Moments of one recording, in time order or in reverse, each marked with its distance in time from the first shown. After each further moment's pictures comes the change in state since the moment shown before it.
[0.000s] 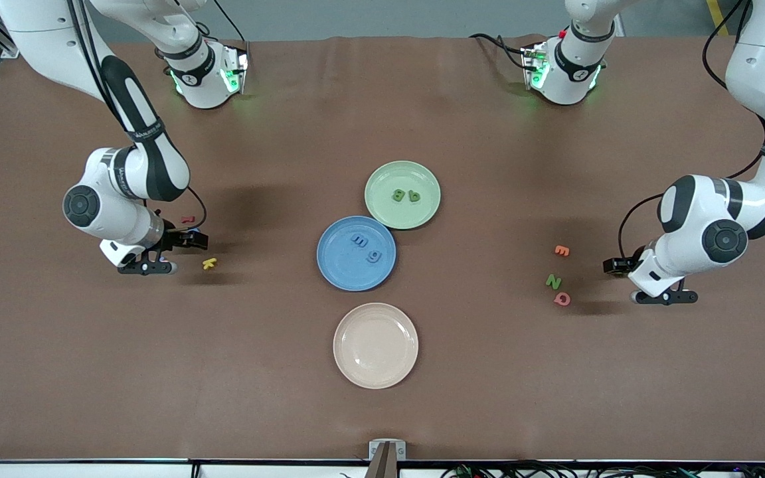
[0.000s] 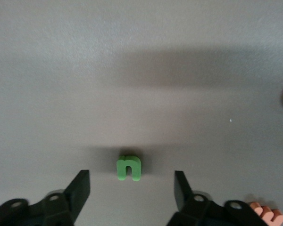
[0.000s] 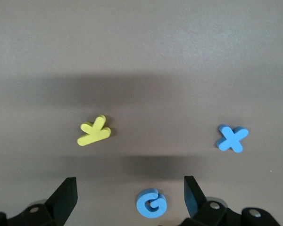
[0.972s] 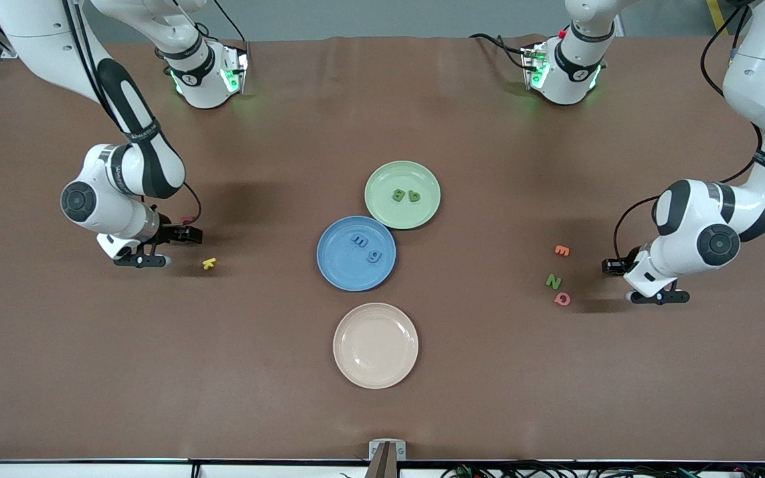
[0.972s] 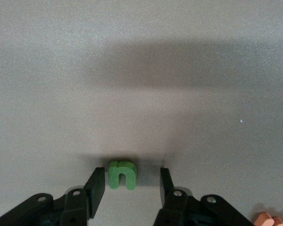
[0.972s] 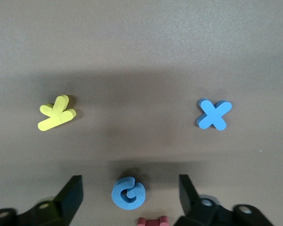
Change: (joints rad) left arm 0.012 0.042 0.001 -0.003 0.000 0.028 0.000; right arm -0.032 0.000 -0.003 -0.065 -0.001 0.047 0.001
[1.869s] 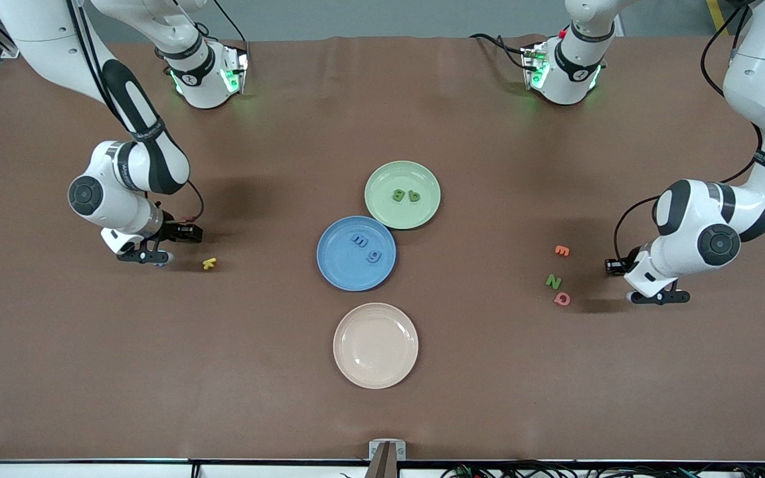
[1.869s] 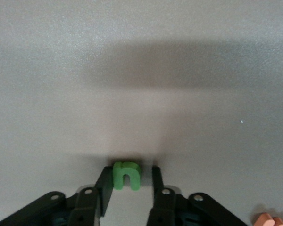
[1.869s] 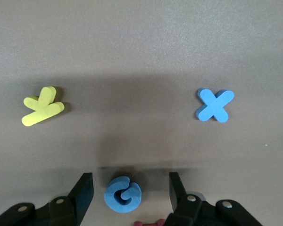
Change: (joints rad) left arm 0.000 0.001 0.000 0.000 0.000 0.002 0.000; right arm 0.001 0.003 0.003 -0.050 0.000 0.071 0.013
